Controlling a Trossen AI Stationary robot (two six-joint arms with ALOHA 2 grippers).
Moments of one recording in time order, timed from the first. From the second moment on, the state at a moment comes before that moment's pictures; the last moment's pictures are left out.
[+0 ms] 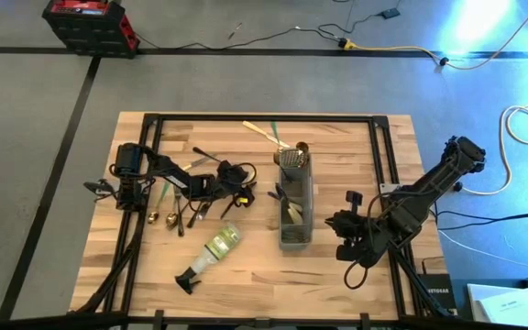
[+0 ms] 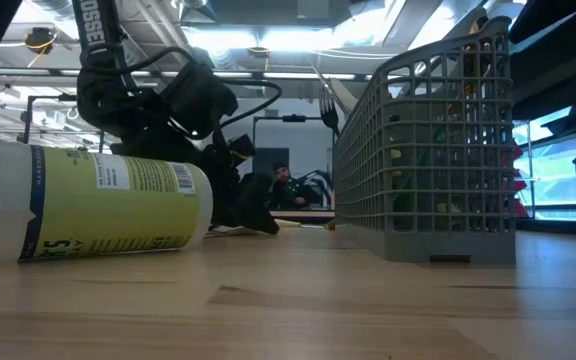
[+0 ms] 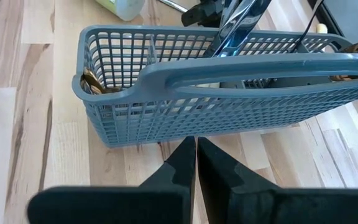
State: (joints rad) left arm 0.06 1.94 0.63 0.65 -0.50 -0.36; right arm 0.74 1.28 1.05 -0.96 0.66 0.73
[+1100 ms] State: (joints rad) left arm 0.06 1.90 0.63 0.63 -0.40 -0.30; right arm 0.74 1.28 1.05 -0.96 0.67 0.73
